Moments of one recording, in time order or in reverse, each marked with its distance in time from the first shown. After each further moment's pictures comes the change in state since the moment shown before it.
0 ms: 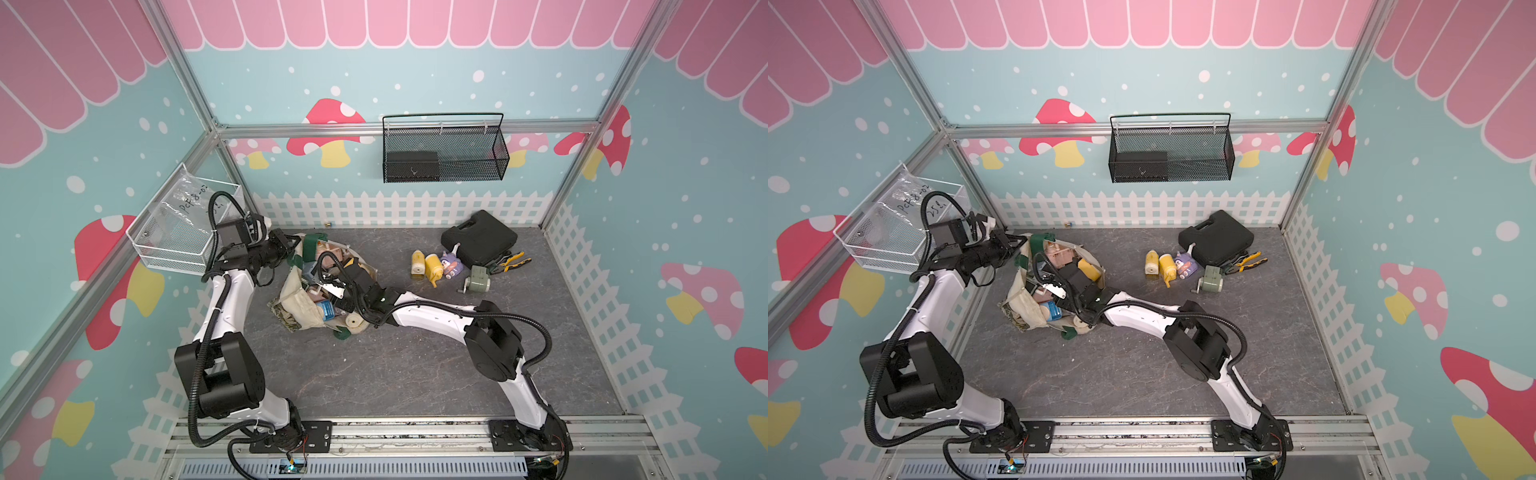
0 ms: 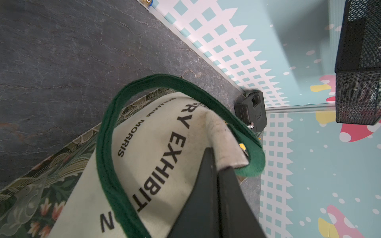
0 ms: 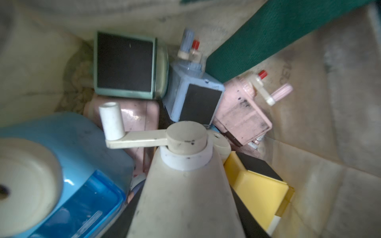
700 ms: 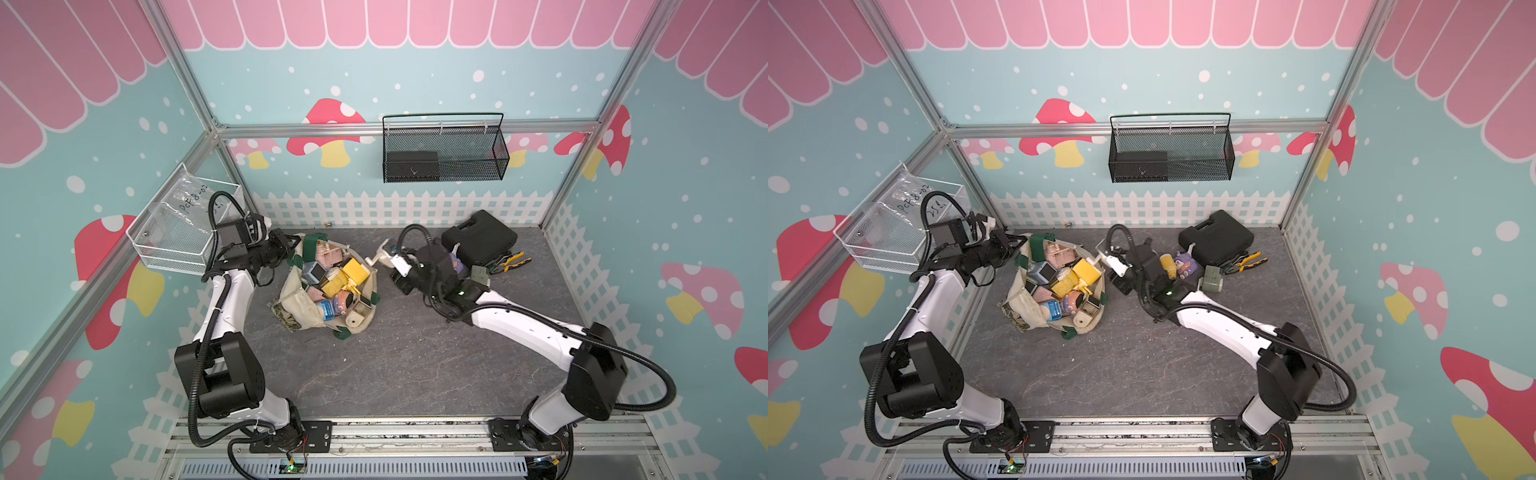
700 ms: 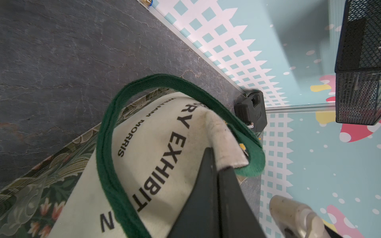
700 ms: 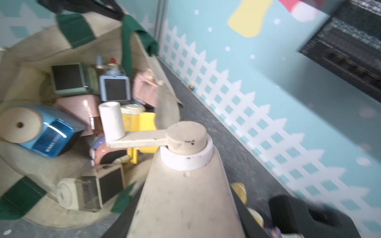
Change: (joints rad) left arm 0.000 0.000 0.000 0.000 0.000 0.000; right arm -0.262 -0.632 -0.565 0.086 -0.042 0.132
